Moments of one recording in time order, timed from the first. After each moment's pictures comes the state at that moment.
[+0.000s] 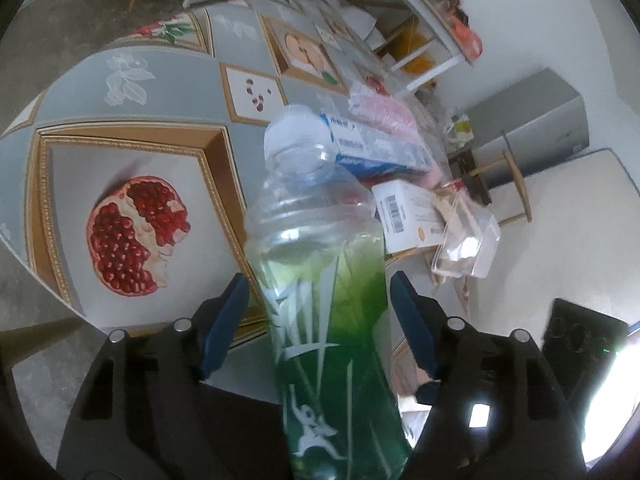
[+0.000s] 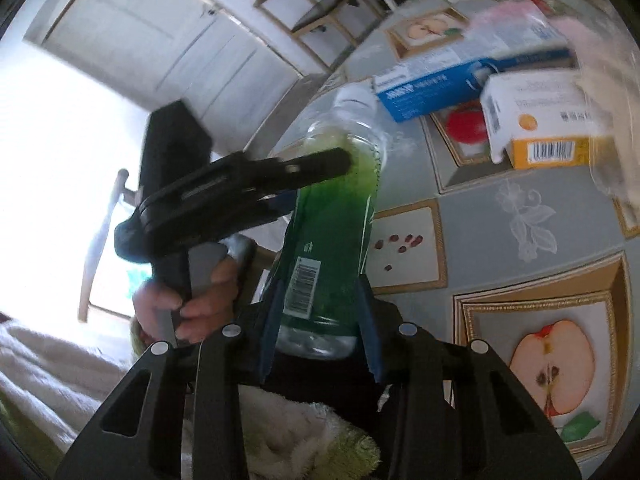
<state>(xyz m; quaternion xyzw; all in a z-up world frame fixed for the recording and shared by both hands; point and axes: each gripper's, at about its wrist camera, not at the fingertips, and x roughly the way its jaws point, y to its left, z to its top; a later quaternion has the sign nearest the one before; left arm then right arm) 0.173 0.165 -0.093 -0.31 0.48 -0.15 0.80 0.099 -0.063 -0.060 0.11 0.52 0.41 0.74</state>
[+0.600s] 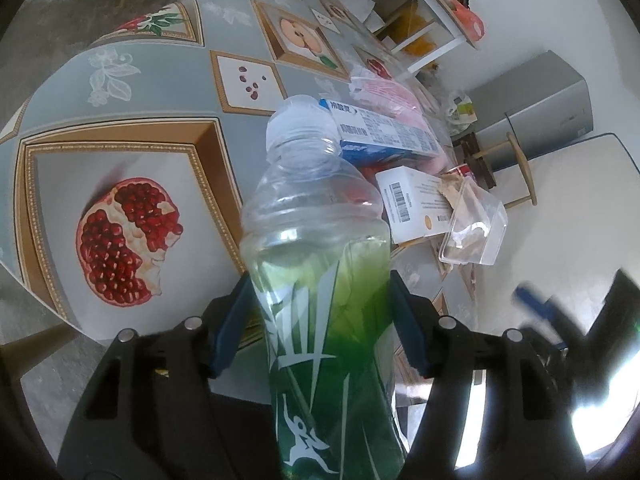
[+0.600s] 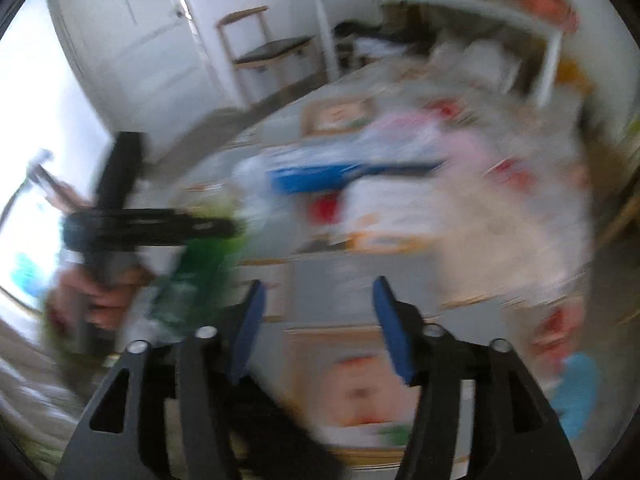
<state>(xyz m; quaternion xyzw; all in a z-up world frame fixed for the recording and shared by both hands) 0.179 0.160 -0.095 -0.30 0.50 -0.15 0.80 0.109 -0.120 -0.002 -0.12 0.41 0.21 0.88</state>
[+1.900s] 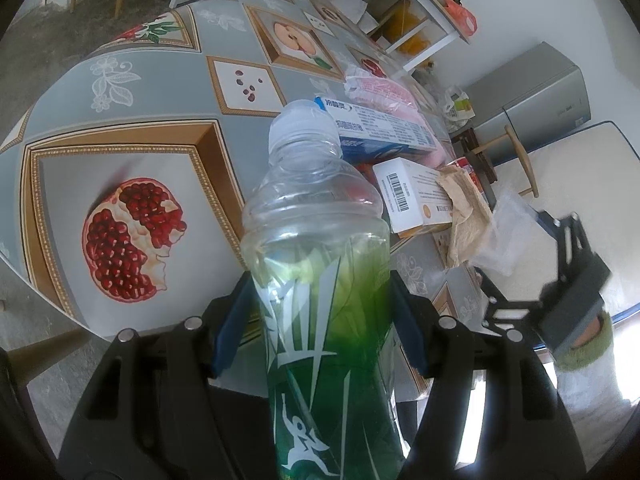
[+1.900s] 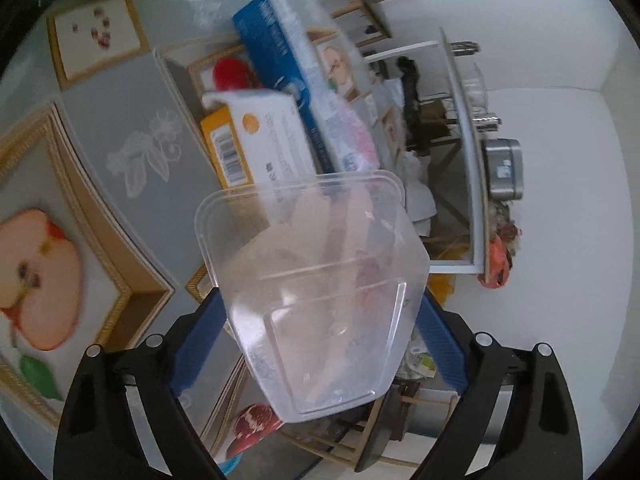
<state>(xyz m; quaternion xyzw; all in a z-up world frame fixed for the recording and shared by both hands) 0.176 0.163 -0.093 -0.28 0.49 -0.16 0.81 0.142 -0.104 -0.066 -0.62 0.25 0.12 0.74</state>
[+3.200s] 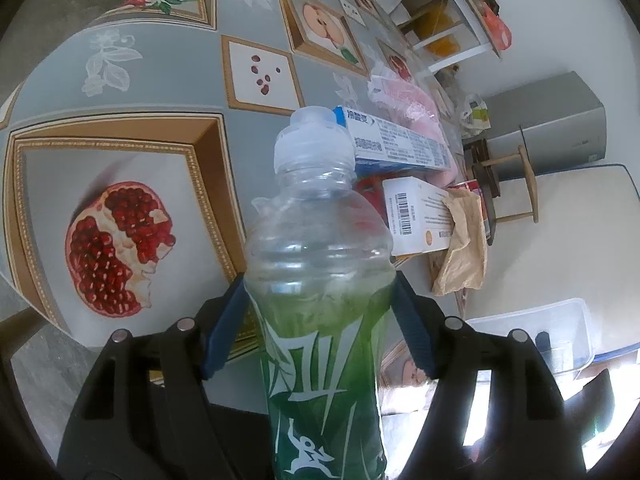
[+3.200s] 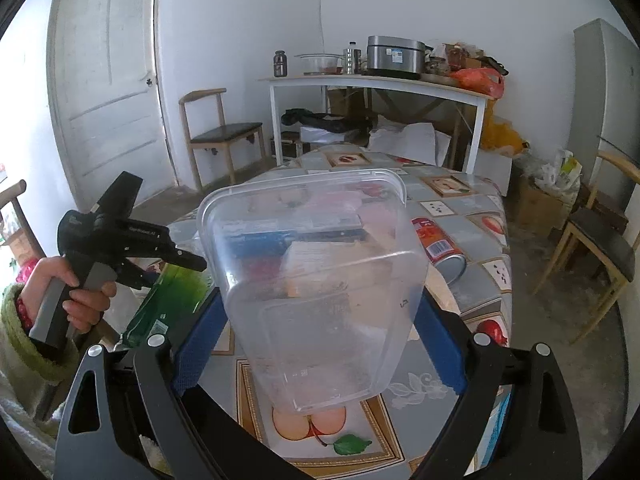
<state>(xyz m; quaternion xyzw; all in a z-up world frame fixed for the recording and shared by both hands) 0.208 0.167 -0.098 -0.35 0.54 -0.14 0.76 0.067 -0.163 0.003 -0.03 0.28 0.16 0.95</state>
